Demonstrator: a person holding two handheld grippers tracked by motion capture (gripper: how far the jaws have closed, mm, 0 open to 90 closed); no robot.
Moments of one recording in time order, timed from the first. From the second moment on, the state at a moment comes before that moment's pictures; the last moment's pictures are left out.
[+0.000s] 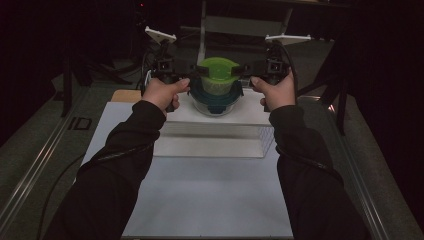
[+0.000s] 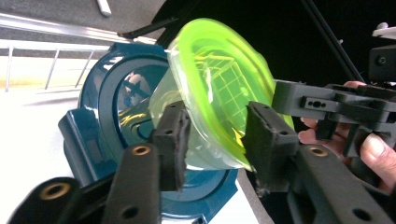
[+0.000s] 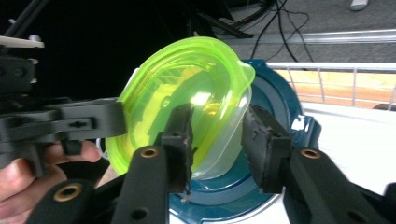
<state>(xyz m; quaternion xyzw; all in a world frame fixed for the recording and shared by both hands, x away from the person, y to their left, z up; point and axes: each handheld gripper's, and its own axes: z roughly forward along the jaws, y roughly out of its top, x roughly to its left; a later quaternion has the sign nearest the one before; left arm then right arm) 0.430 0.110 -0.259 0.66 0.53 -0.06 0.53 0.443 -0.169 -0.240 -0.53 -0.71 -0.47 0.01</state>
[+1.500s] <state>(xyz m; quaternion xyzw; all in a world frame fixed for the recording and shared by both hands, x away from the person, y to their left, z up) 0.318 0.118 -0.309 0.72 0.36 0.04 0.59 0.354 -0.197 -0.287 -0.40 -0.75 -0.53 -0.04</state>
